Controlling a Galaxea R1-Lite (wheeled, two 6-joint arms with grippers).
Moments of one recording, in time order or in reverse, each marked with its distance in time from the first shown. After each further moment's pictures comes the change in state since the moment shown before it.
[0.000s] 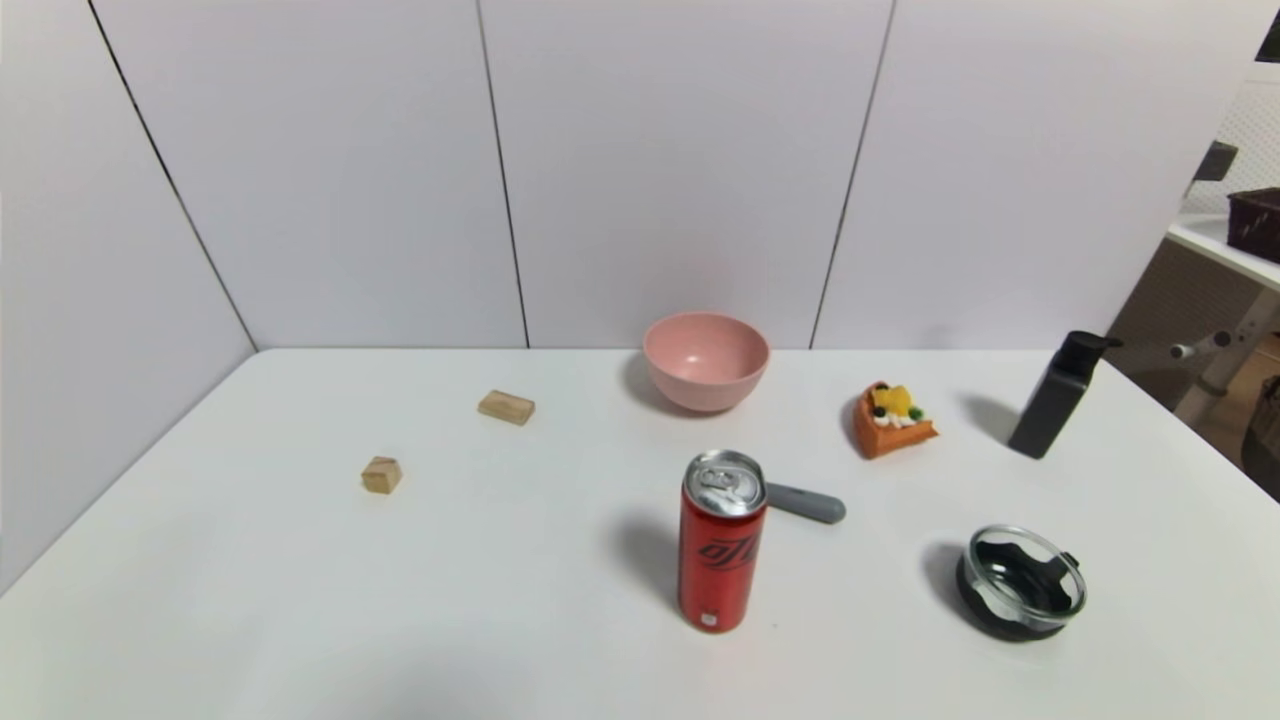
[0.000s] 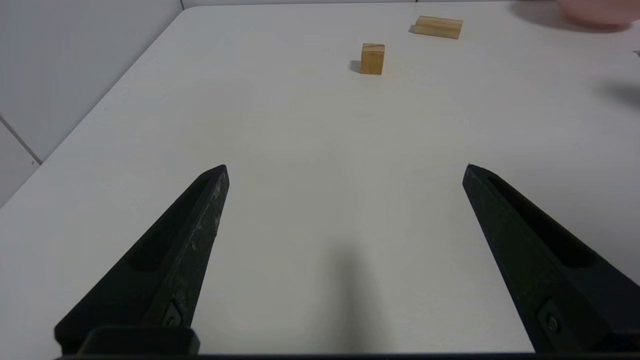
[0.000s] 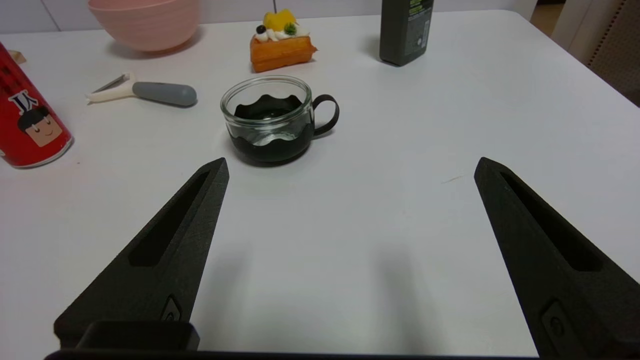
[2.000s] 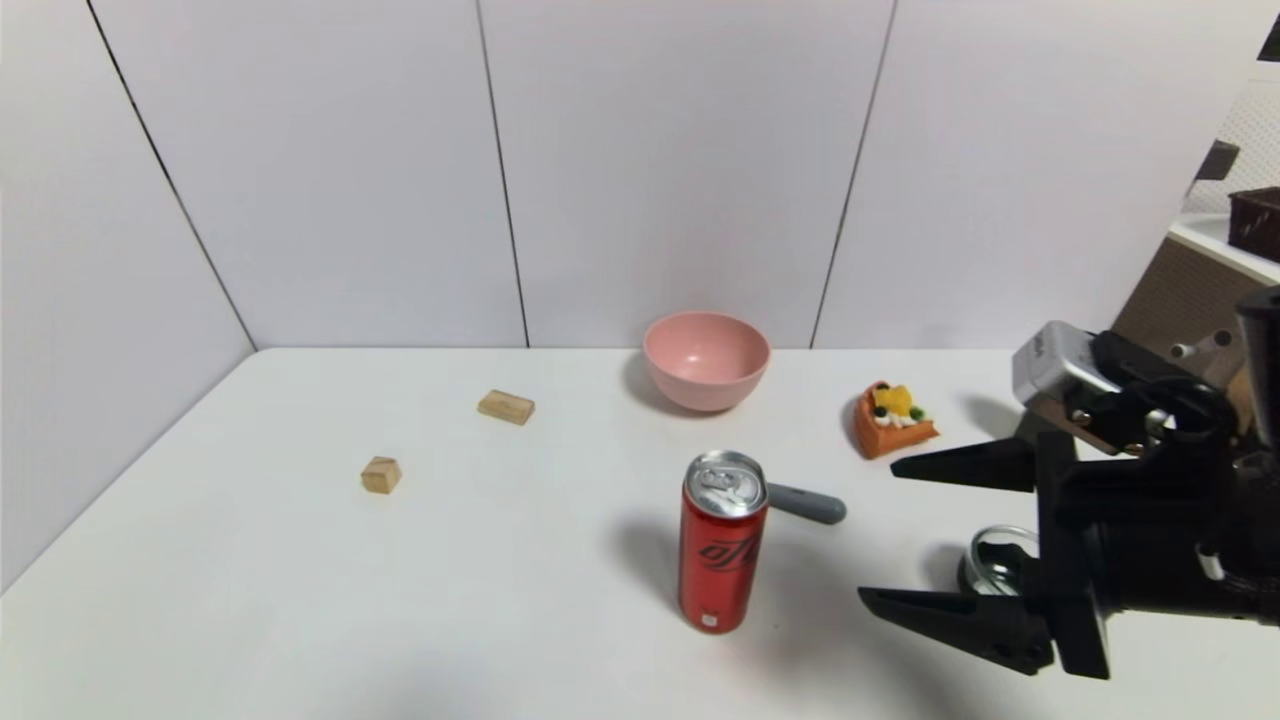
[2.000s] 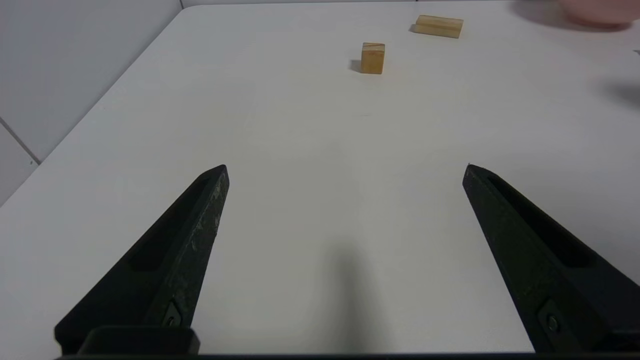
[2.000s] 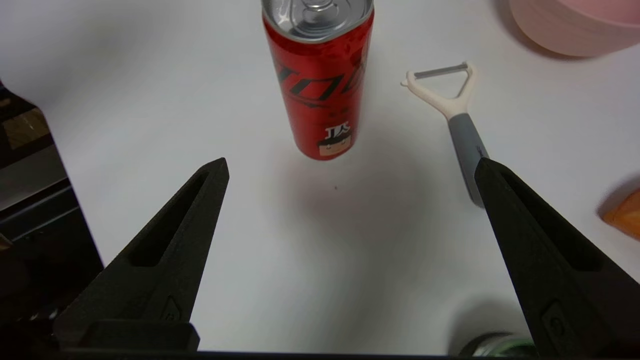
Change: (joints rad) left arm 0.000 0.000 0.000 0.000 0.000 0.000; right arm 0.505 1.309 -0.761 -0.022 0.400 -0.343
